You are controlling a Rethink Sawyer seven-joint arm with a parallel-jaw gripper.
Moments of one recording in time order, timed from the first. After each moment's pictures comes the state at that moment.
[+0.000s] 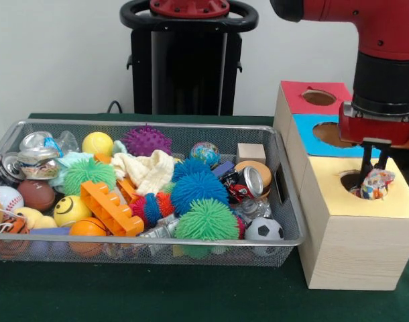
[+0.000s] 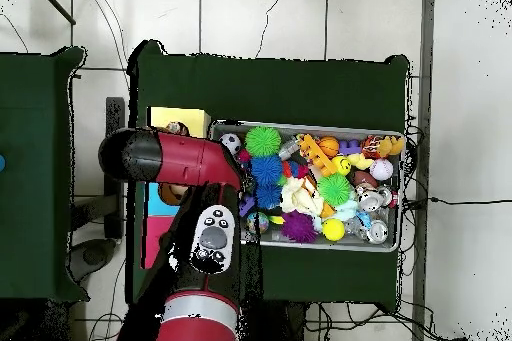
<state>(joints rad) 0.17 -0.46 -0.16 1.43 0.34 0.51 1.88</state>
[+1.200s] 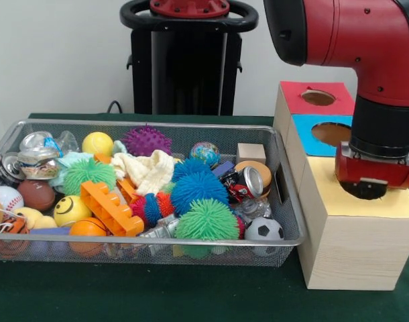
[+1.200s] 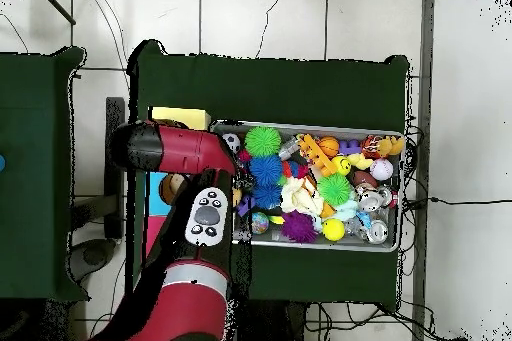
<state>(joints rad) 0.20 -0.34 -0.20 1.31 0.33 0.46 1.88</state>
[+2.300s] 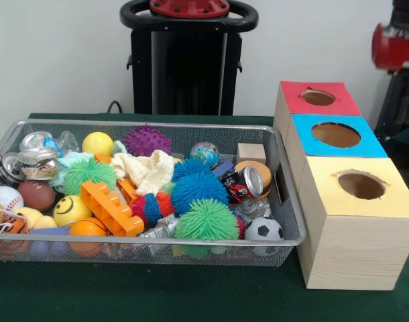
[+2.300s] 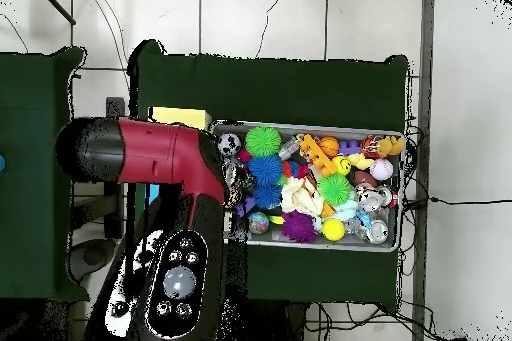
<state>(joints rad) 0.25 -0.61 -0.27 1.33 0.32 0.77 1.88</state>
